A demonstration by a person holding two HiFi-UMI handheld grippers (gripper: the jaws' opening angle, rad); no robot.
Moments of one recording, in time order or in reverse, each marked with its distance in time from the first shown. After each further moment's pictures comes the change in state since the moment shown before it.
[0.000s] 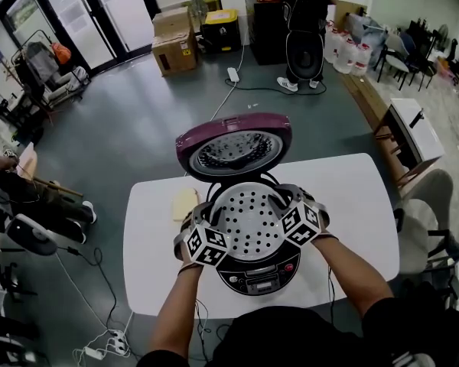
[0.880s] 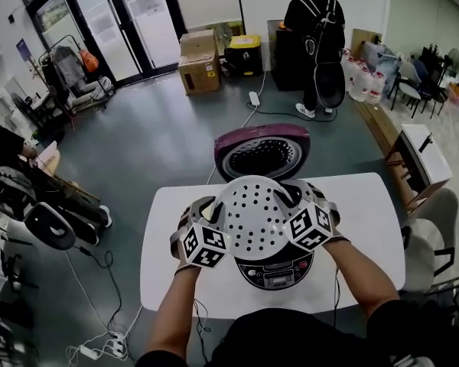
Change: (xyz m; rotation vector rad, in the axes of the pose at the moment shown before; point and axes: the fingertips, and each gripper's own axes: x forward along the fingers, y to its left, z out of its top) left arm -0.115 0.066 0.040 0.021 -0.106 0.151; right arm -0.077 -0.007 0.126 -0.138 -0.162 -0.101
